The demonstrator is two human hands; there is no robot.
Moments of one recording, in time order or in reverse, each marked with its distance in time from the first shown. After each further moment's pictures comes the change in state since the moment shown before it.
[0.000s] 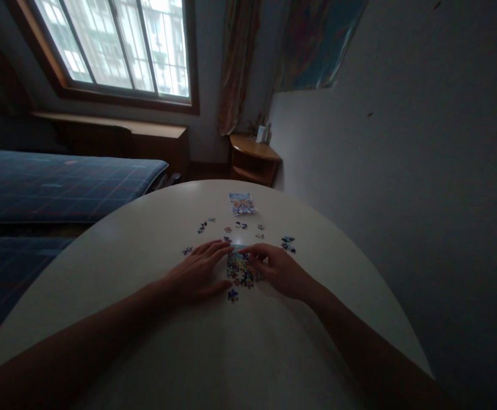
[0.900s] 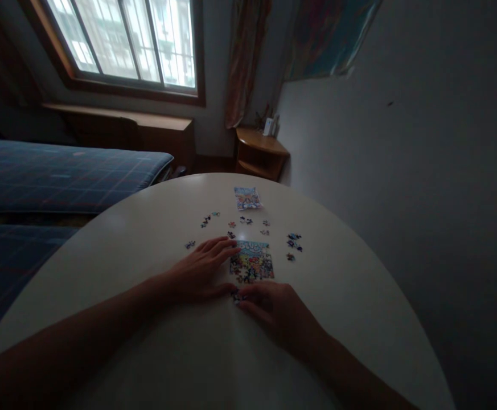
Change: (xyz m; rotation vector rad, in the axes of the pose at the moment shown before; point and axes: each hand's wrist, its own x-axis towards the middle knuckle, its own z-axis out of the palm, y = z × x) left_hand -0.001 0.004 -0.001 0.002 -0.042 0.038; right_hand -0.054 -0.016 0.039 0.067 -0.064 0.148
